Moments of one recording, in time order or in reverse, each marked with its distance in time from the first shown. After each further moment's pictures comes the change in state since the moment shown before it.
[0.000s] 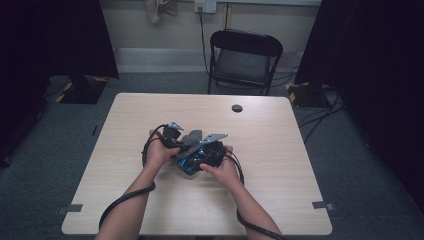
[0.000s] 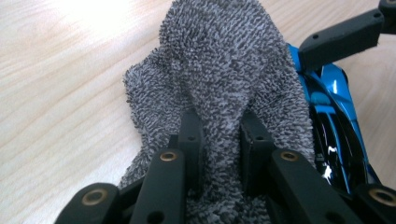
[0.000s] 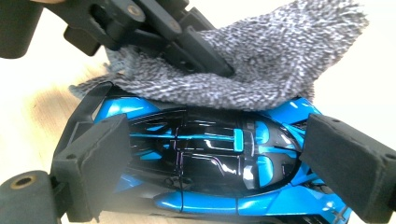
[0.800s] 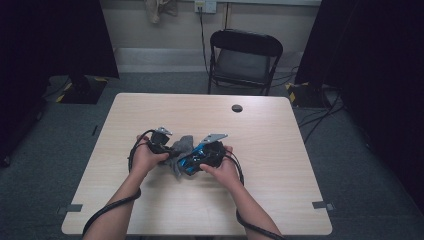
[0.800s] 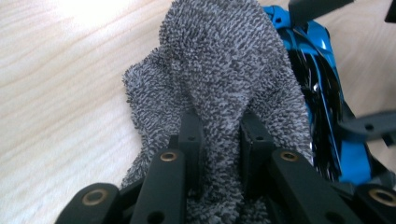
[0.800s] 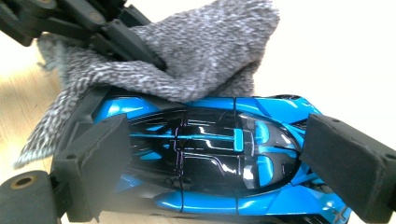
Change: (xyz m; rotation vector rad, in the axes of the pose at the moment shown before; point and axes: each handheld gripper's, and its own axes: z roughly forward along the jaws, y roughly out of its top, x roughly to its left) left arm 0.007 -0.029 -0.029 0.011 -0.042 -0.028; right arm 0.001 0.000 0.000 -0.001 -0.003 0.002
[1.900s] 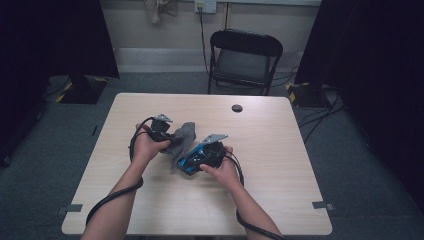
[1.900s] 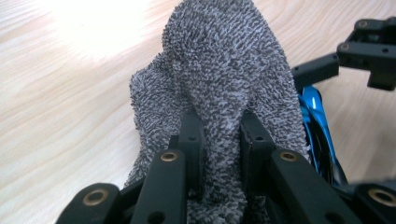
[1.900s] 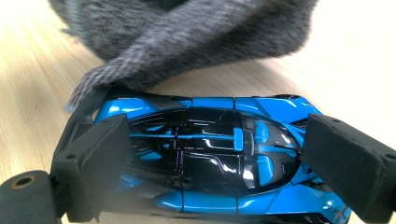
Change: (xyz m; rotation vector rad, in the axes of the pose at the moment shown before) left arm 0.004 0.041 -0.010 -0.075 0.034 0.030; right arm 0.000 -0.001 0.000 -0.011 -0.003 0.004
